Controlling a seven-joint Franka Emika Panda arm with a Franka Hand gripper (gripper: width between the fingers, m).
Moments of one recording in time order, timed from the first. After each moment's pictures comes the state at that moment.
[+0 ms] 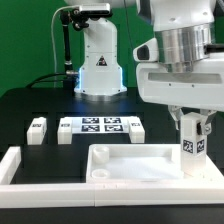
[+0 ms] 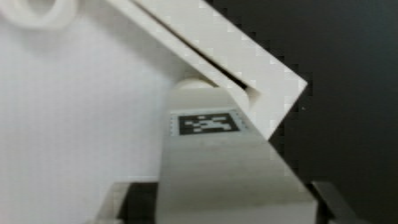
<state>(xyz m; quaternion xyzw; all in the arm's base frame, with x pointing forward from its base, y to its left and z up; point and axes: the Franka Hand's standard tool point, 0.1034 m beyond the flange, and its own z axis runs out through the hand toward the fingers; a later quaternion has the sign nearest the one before) 0.649 0.093 0.108 -0.83 0.54 0.02 0.11</state>
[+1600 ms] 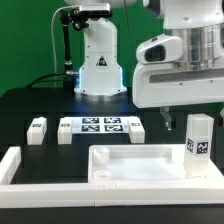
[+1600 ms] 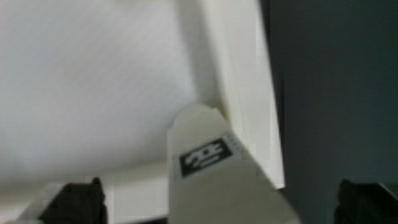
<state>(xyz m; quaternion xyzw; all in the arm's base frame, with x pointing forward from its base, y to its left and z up) 0.640 0.098 0.111 -1.00 -0.02 0.00 0.05</state>
